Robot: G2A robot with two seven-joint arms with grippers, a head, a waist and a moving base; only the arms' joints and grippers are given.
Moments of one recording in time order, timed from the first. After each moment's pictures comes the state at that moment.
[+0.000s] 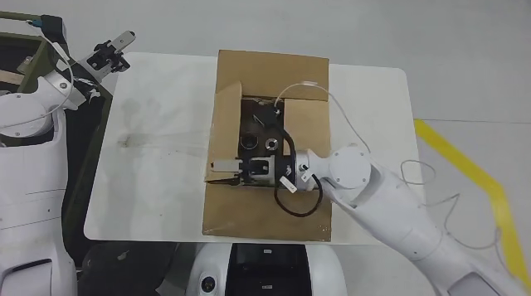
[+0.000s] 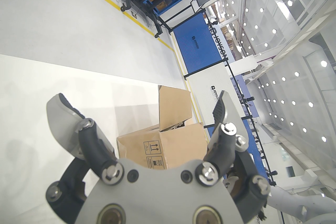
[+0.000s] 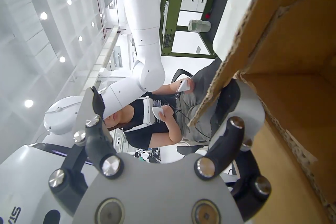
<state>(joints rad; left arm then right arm) 1.09 -0.94 -1.77 -1.45 -0.05 -0.21 -0.88 -0.95 -1.21 0.69 -1.73 0.39 0.01 0.75</state>
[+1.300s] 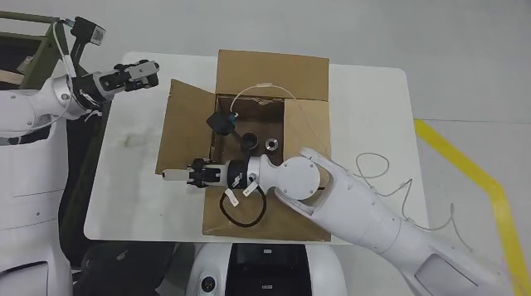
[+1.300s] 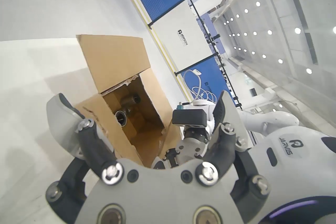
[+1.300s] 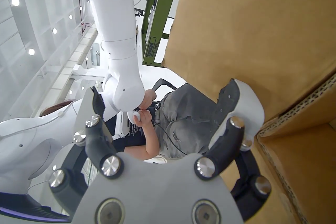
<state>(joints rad) 1.08 -0.92 -1.74 -1.53 -0.37 -0.29 -1.28 -0.85 -1.38 0.51 -1.60 0.21 0.01 0.56</state>
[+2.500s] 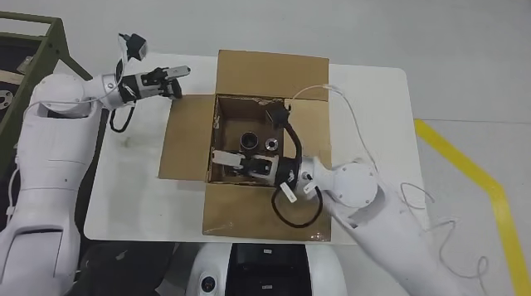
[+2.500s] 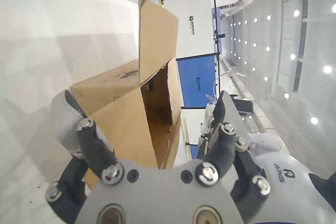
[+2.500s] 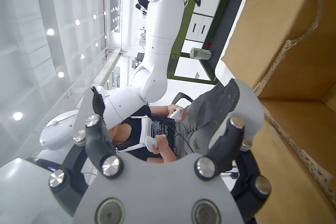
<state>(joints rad) 0.86 -0.93 -1.40 -1.15 -0.28 -0.22 -1.27 -1.19 -1.28 0.91 -1.90 0.22 0.06 0.70</state>
